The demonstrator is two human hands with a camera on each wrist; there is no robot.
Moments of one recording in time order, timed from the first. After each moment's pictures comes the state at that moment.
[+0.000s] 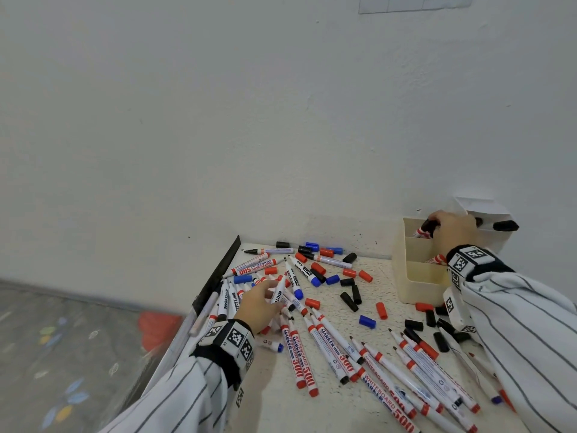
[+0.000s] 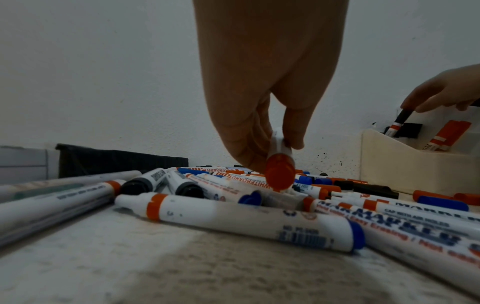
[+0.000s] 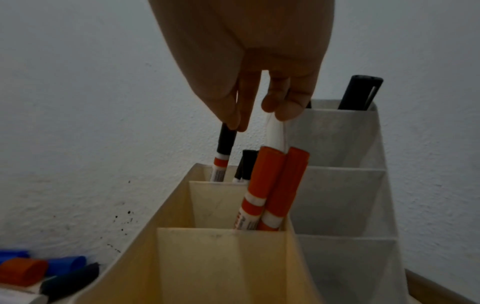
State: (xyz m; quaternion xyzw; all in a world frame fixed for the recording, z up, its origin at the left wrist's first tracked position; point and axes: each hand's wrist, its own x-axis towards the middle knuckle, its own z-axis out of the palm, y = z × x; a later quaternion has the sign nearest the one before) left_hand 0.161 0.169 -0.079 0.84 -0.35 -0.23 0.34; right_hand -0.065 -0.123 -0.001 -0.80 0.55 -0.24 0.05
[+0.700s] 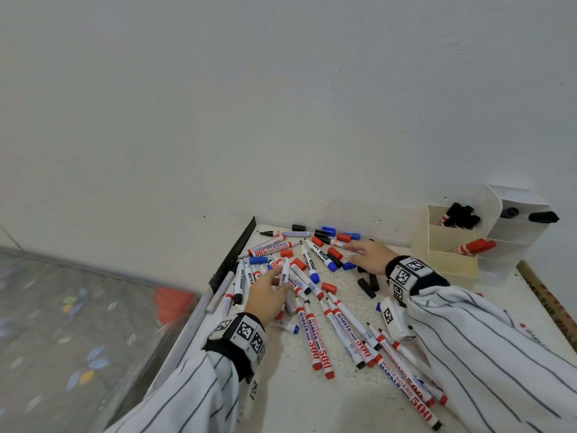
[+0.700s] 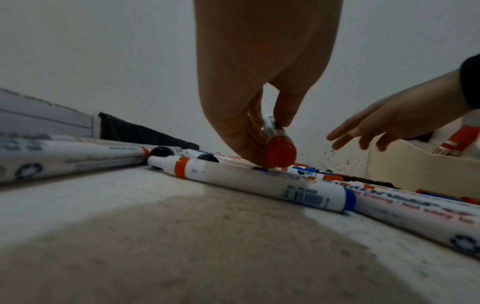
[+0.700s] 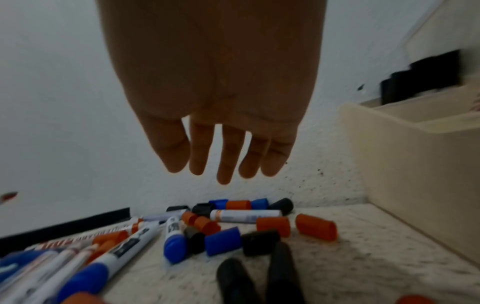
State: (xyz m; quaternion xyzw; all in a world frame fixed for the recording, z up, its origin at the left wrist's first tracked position) left_hand 0.159 0.183 -0.092 0.83 -0.29 -0.23 0.41; right_hand 0.042 -0.022 -0.049 -0.91 0.33 0.04 0.24
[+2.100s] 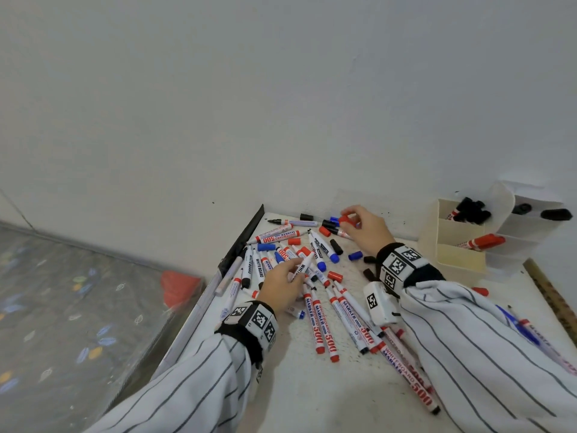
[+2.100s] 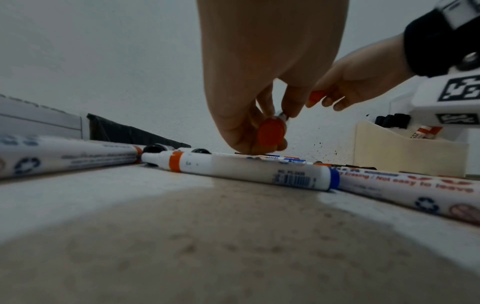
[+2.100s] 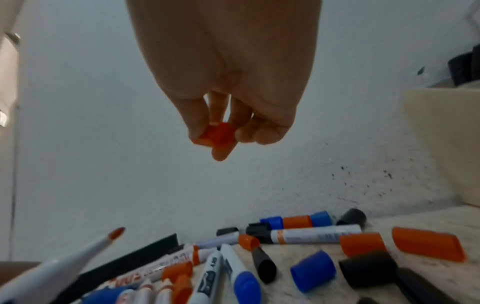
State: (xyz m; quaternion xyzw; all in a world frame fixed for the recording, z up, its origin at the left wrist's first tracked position) left_hand 0.146 0.190 -0.085 0.81 -0.35 -0.24 0.41; right_hand 0.063 0.015 -0.027 -0.86 0.32 -0.20 0.34
